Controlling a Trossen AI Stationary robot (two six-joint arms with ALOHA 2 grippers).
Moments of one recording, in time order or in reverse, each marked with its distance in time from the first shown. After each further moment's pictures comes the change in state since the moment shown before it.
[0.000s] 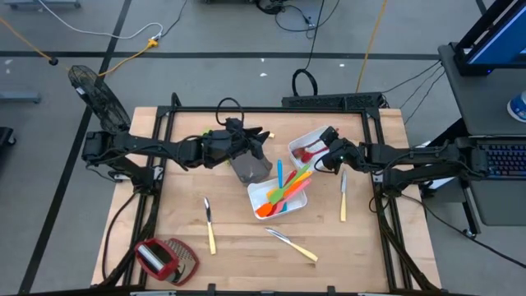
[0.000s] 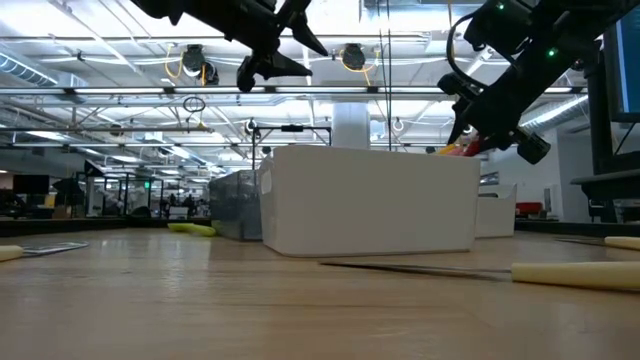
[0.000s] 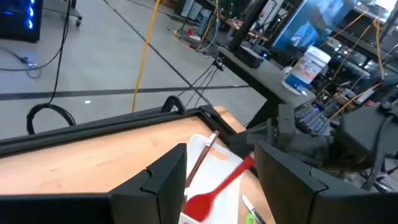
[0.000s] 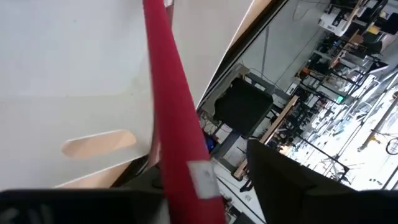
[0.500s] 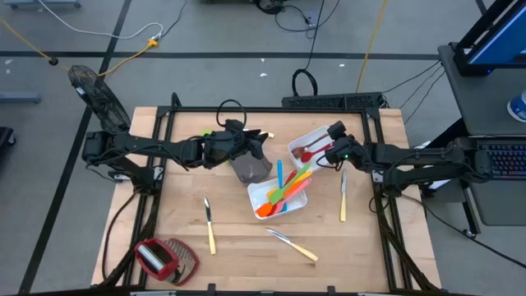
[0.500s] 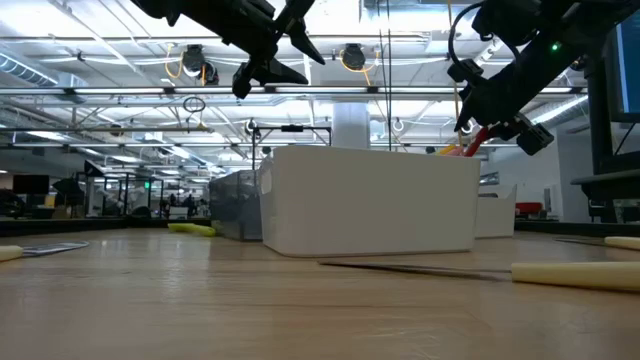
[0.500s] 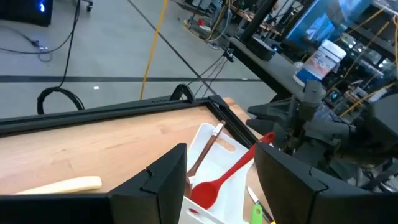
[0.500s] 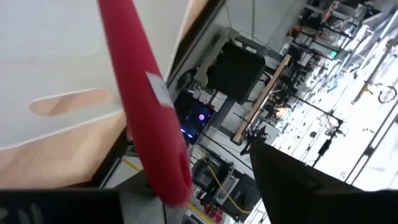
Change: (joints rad) left arm 0.000 0.000 0.000 -0.065 -0.012 -0.075; right arm -0.006 -0.064 0.000 -0.011 0.148 0.056
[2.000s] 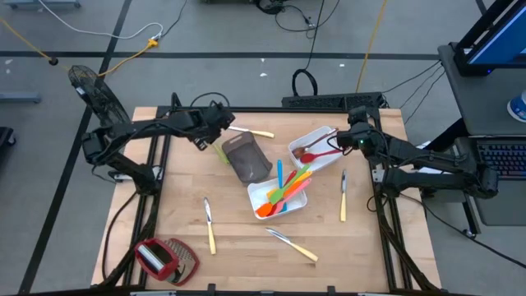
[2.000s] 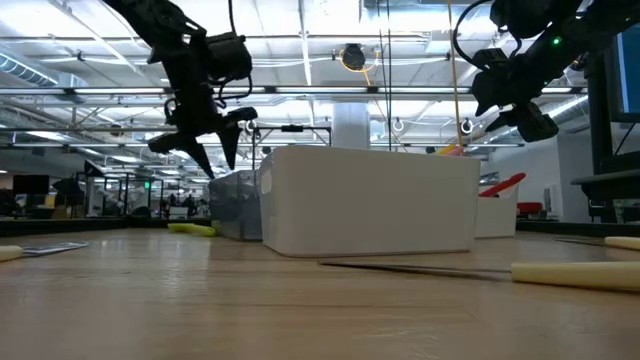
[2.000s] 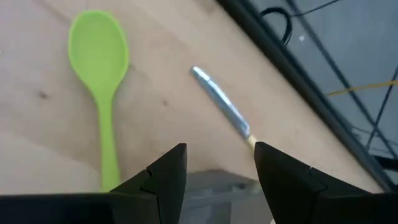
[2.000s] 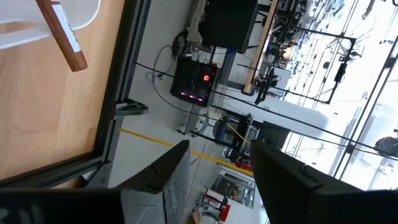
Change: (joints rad) left arm 0.434 -0.007 -0.001 -0.812 0.238 -0.968; right arm -0.201 -0.165 0.000 0.007 0.017 0.075
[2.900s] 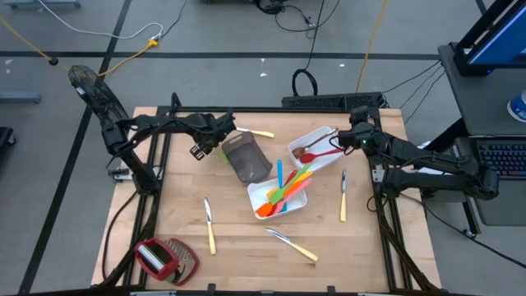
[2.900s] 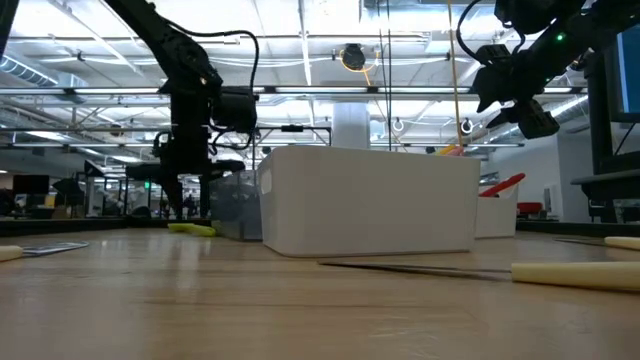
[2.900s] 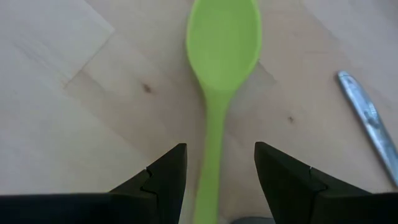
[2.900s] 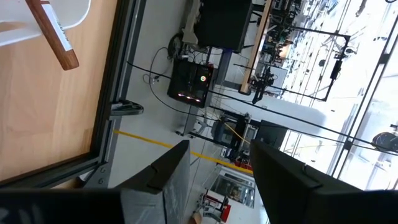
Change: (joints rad) left arm 0.032 0.210 0.002 -0.191 0.068 -0.127; right arm 0.000 -0.030 0.000 -0.001 0.000 0.000
